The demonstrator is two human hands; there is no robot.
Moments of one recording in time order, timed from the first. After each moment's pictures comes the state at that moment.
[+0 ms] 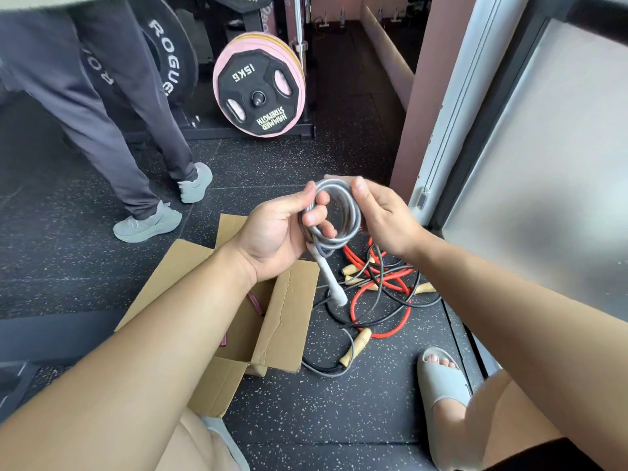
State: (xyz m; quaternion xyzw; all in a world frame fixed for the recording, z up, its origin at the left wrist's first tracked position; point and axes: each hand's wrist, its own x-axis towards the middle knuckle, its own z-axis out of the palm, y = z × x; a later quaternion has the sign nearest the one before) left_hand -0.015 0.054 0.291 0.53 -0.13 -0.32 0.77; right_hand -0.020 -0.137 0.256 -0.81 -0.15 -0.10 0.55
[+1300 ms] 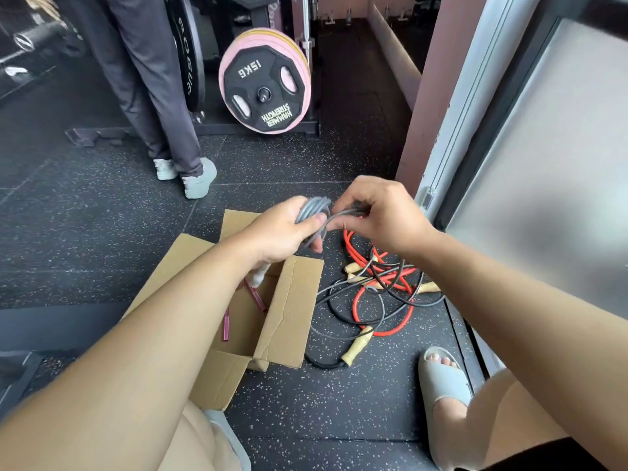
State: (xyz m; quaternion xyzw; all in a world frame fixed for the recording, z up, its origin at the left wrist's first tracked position) left_hand 0.008 0.074 0.262 0.86 -0.21 -0.15 0.45; right_hand -0.015 -0.136 0.260 -0.87 -0.26 -0.21 0.35
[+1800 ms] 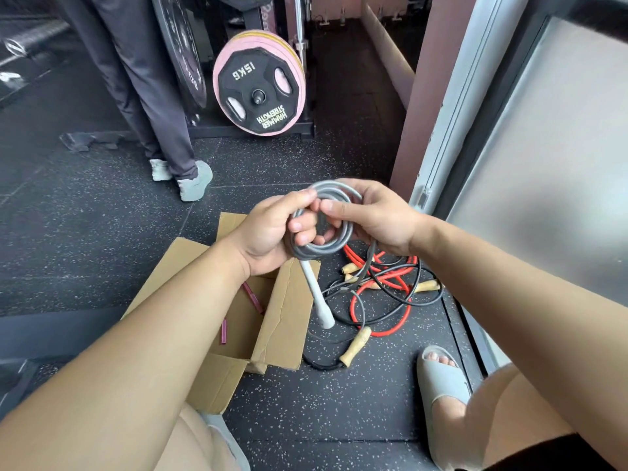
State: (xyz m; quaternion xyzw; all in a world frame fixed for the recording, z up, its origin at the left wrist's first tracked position) left_hand -0.008 0.061 0.282 0.55 -0.14 -0.32 0.76; right_hand -0.022 -0.126 0.271 -0.62 -0.16 0.14 0.75
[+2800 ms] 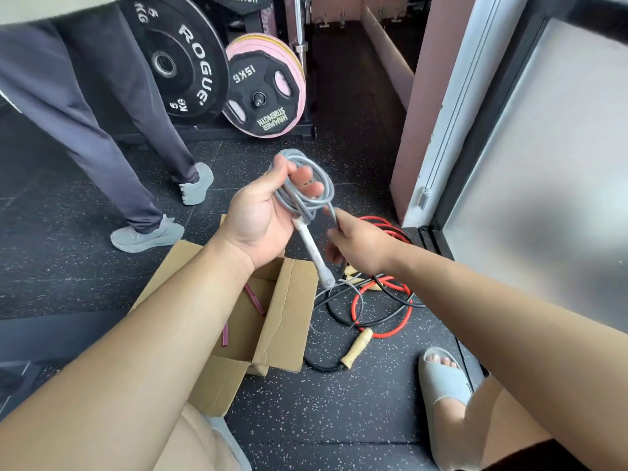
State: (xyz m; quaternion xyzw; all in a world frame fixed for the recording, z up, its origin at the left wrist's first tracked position) left_hand -0.008 0.056 0.306 0.43 -0.08 -0.20 0.88; right_hand -0.018 -0.114 0.230 -0.89 -0.11 0.07 0.43
